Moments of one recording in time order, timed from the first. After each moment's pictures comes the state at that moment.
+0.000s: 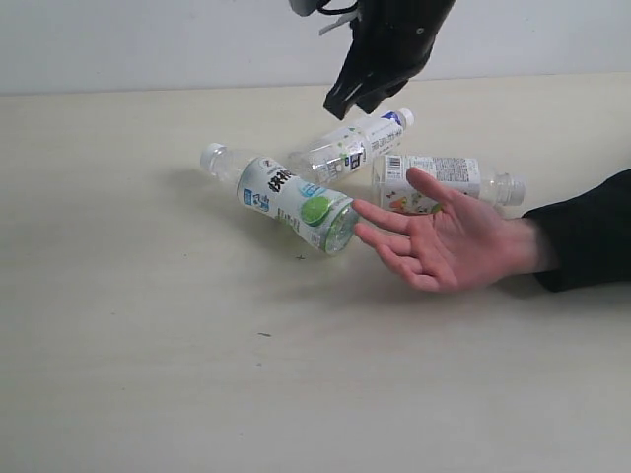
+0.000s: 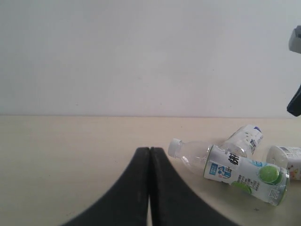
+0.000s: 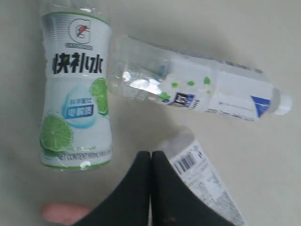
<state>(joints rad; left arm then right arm) -0.11 0.01 0.00 0.08 0.10 -0.19 0.50 1.99 -1.72 0.01 1.00 -0.41</state>
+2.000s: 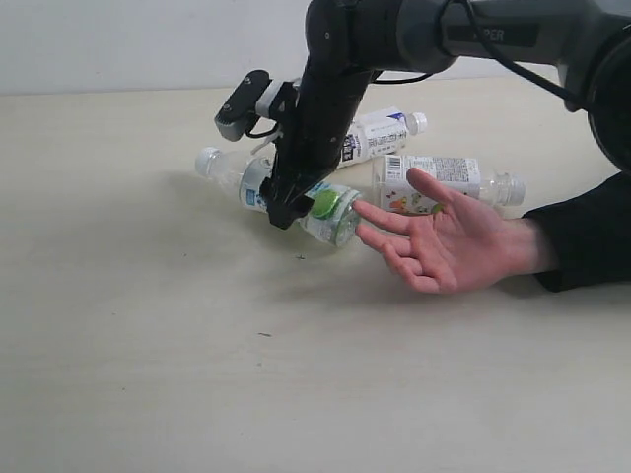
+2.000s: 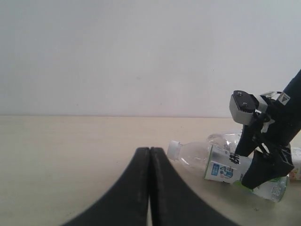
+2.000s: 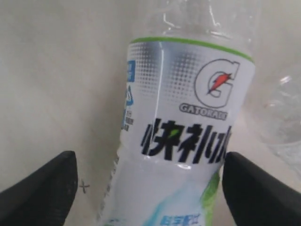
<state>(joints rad) -0.11 0.01 0.00 0.08 0.10 -0.19 0.59 2.29 -1.81 0.15 0.91 -0.66</state>
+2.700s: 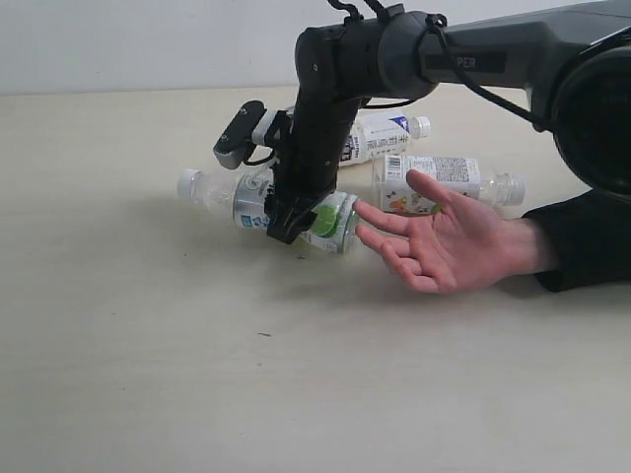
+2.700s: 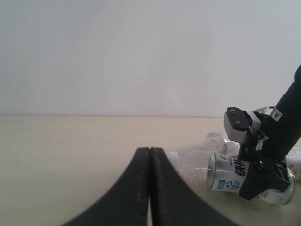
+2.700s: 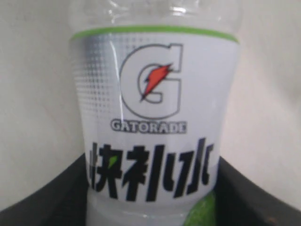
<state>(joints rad) -0.11 0.01 0.00 0.08 0.10 -0.19 0.60 2.34 -1.81 0.15 0.91 -0.67</state>
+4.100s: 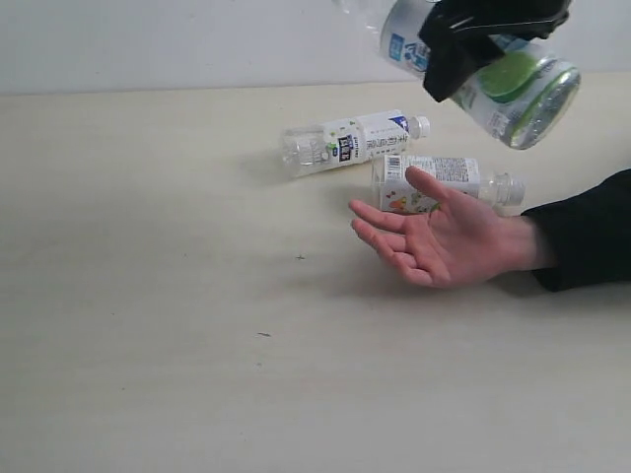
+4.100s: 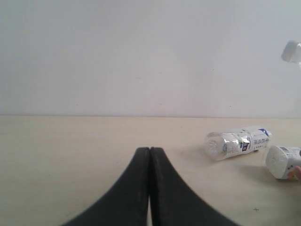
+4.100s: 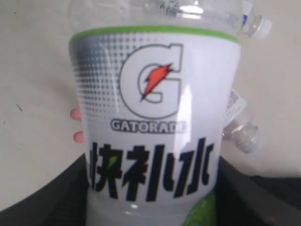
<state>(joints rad) -0.11 0.01 0.00 0.08 0.10 -0.19 0.36 1.64 -1.53 0.14 1.20 -0.31</state>
